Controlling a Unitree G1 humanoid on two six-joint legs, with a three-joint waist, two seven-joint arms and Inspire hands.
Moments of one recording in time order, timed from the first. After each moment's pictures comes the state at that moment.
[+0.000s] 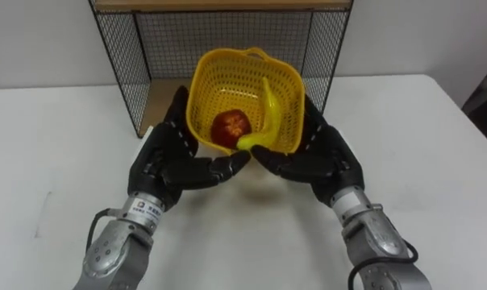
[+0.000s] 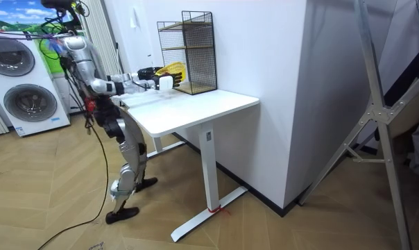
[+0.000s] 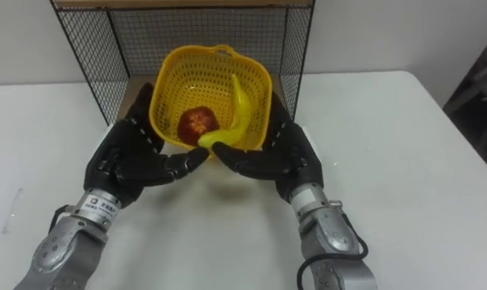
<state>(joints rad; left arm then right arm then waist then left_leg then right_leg) 0.08 0.17 -0.19 0.00 -0.51 -0.07 -0.14 -0.01 -0.20 0.21 0.19 0.51 -0.12 0.10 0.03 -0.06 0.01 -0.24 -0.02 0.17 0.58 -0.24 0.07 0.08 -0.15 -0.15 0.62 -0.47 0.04</state>
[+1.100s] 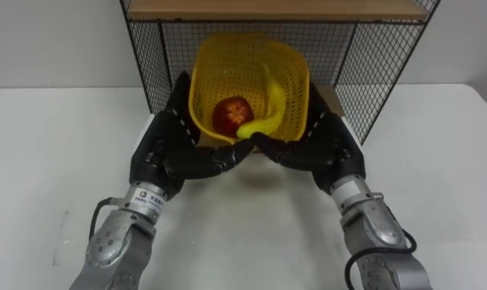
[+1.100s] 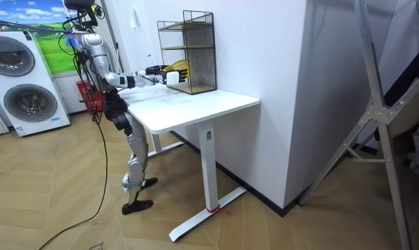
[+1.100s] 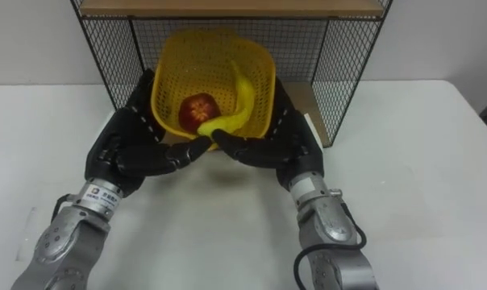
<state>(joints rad) 0.04 0.16 -0.18 0.00 -0.51 -0.09 -0.13 -0.05 -0.19 0.20 0.19 0.51 -0.13 0.07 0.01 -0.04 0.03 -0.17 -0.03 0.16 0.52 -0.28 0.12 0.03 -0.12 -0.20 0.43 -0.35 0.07</state>
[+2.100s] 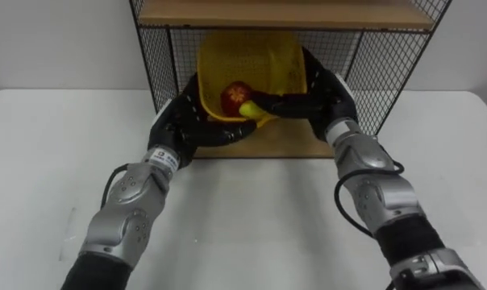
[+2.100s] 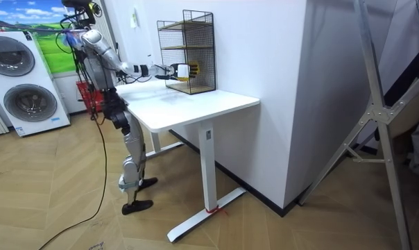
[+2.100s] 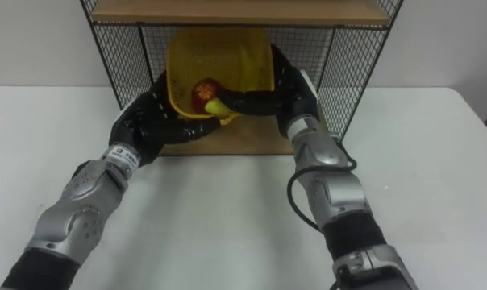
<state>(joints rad) -0.35 0.12 -0.13 0.41 -0.51 0.11 -0.05 -0.54 -0.19 0.14 0.62 0.43 0.05 0.00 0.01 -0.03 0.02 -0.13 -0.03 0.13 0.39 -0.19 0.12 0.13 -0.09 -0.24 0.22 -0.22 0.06</state>
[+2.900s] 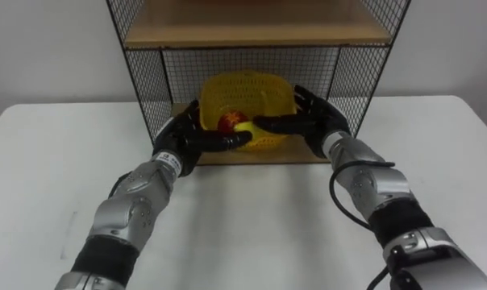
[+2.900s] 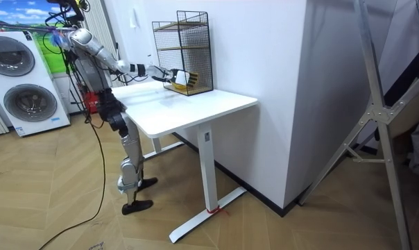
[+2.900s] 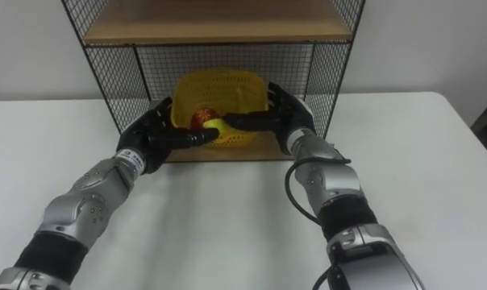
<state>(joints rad) -0.40 0.12 -0.08 0.53 -0.51 0.24 -0.03 -0.59 -0.17 0.09 0.81 0.43 0.18 0.01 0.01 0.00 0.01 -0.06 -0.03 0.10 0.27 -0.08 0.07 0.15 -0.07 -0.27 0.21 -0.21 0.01</state>
